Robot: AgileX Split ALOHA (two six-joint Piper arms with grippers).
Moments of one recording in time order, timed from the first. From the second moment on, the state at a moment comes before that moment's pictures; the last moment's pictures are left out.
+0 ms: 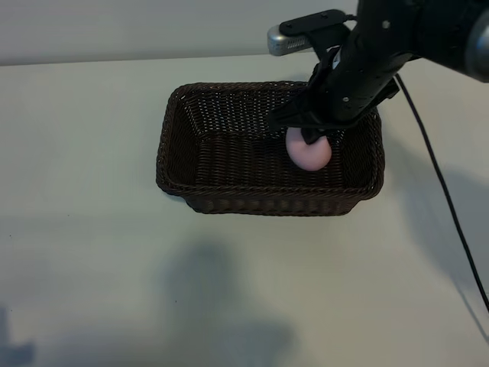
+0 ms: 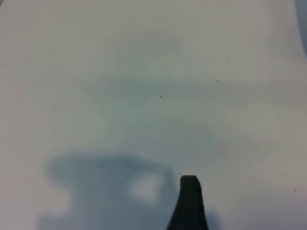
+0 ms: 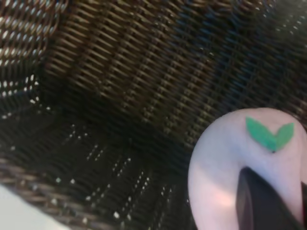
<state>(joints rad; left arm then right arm) 0.05 -0.01 -0.50 0.04 1.10 -0.03 0.40 1.89 -1.46 0.15 0.85 0.07</state>
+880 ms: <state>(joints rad) 0.05 -0.01 -0.50 0.04 1.10 -0.03 0.40 1.99 -1.54 0.15 0.94 0.04</state>
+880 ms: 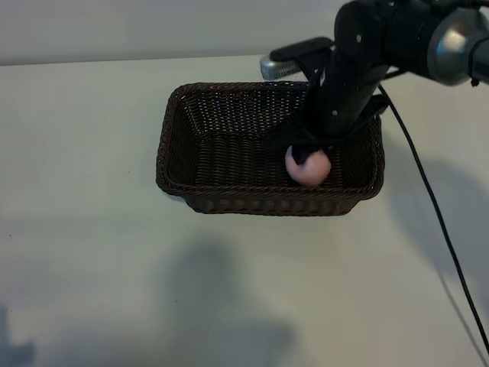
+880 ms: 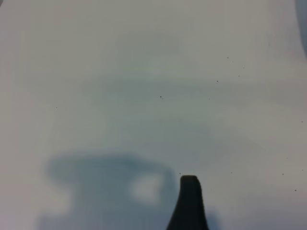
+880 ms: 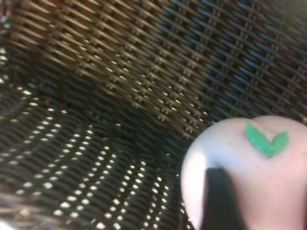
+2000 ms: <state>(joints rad) 0.05 -0.01 -0.50 0.04 1.10 -0.03 -0.08 1.99 -1.82 -0.01 1.21 0.00</state>
